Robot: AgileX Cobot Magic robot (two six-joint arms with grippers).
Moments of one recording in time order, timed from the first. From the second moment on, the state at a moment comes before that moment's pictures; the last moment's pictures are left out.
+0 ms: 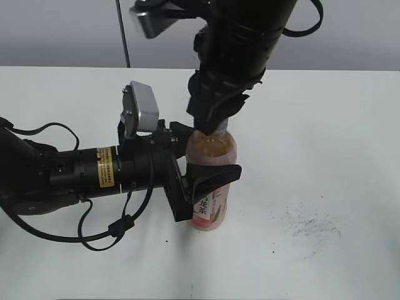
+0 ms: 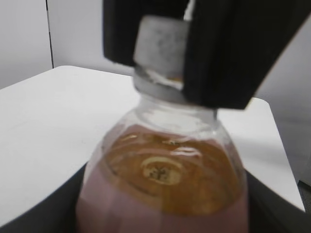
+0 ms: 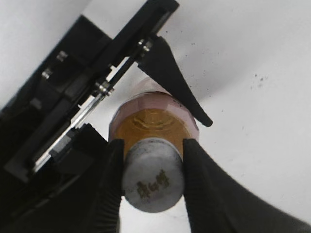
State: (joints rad) left arm -0.51 2.00 -0.72 0.90 -1.21 -0.37; right arm 0.74 1.82 -1.64 0.12 1.22 -0.45
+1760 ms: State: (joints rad) left arm -0.51 2.00 -0.72 0.91 -1.21 -0.37; right arm 0.74 1.82 -1.64 0.07 1.22 -1.31
